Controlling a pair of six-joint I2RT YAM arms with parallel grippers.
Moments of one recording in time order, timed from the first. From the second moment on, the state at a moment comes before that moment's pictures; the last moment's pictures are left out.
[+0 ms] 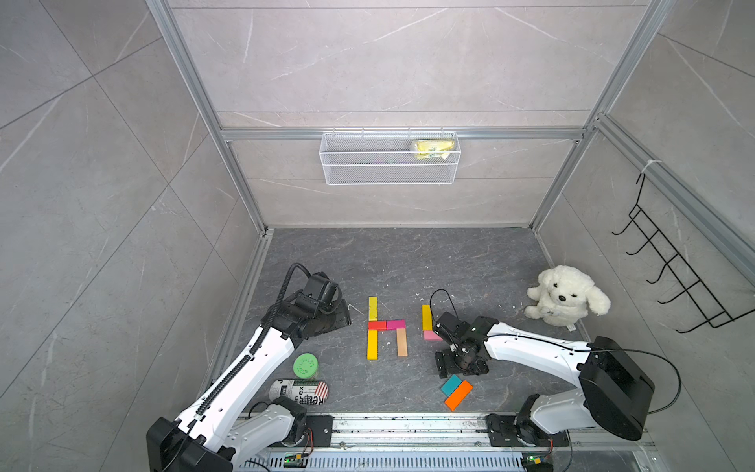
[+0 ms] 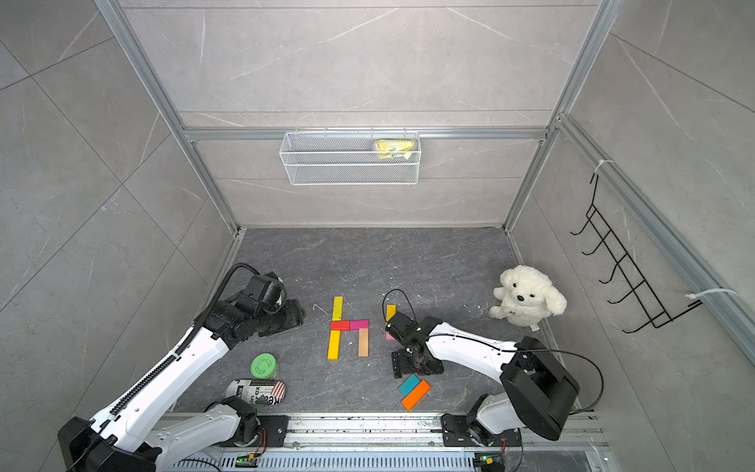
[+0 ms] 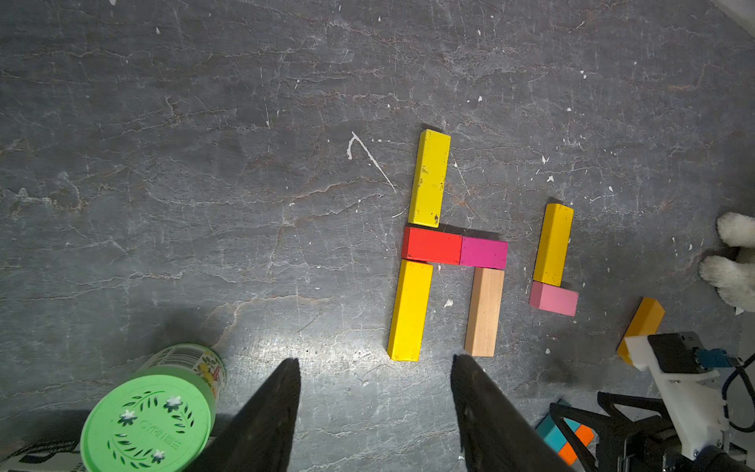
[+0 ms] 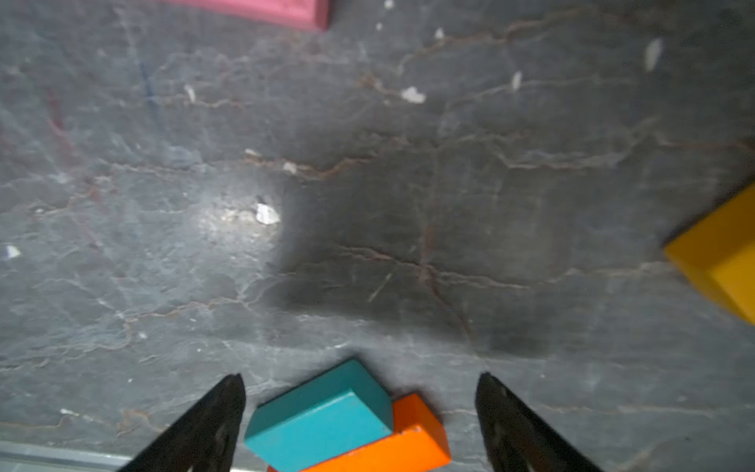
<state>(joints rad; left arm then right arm) -0.50 1.05 0.98 -0.93 -0.04 -0.70 0.82 1.43 0.78 -0.85 -0.05 0.68</state>
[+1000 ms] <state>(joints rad) -0.50 1.10 0.98 -0.91 -0.04 -0.70 1.11 1.51 0.78 -0.85 0.01 0.80</state>
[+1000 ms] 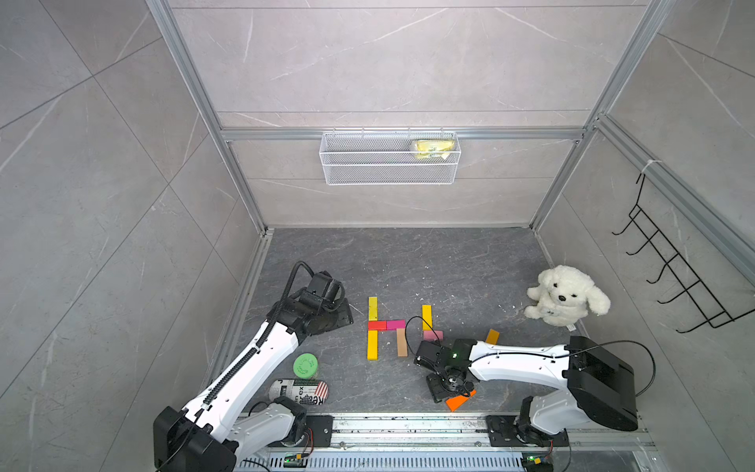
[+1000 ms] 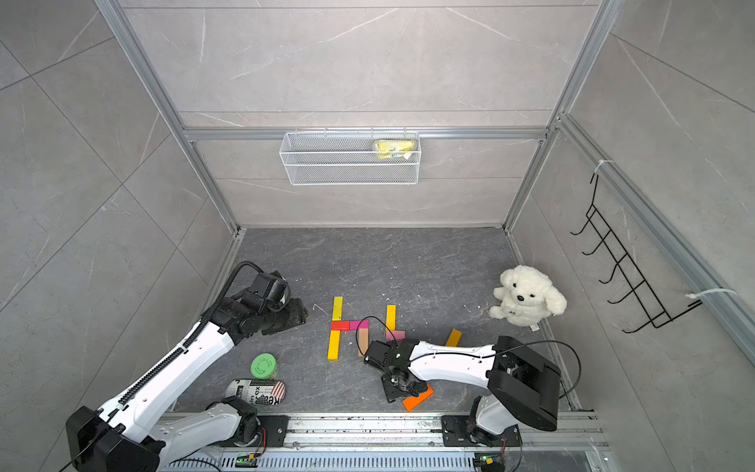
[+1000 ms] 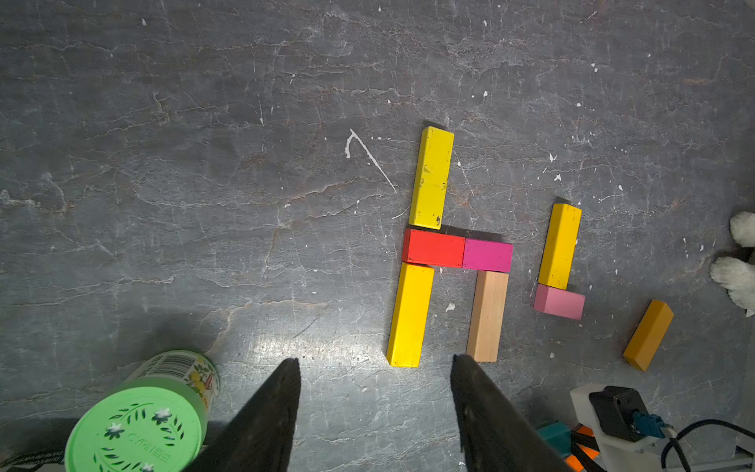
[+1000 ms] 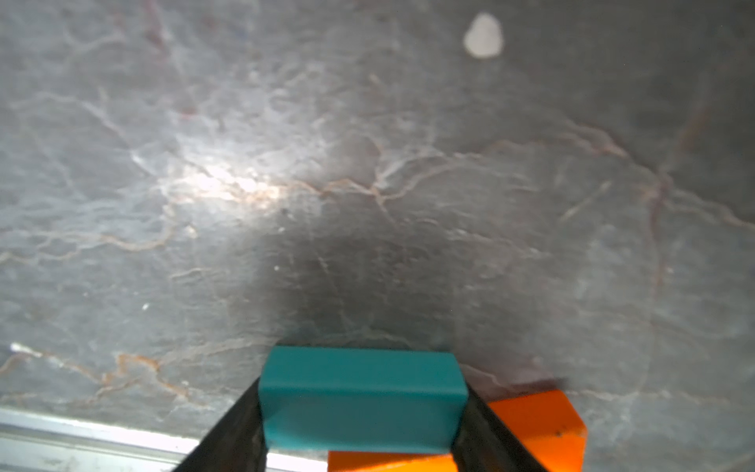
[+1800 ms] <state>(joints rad) -0.50 1.08 1.00 -0.92 -0.04 -0.70 0.59 1.57 0.99 -0.85 0.11 0.65</state>
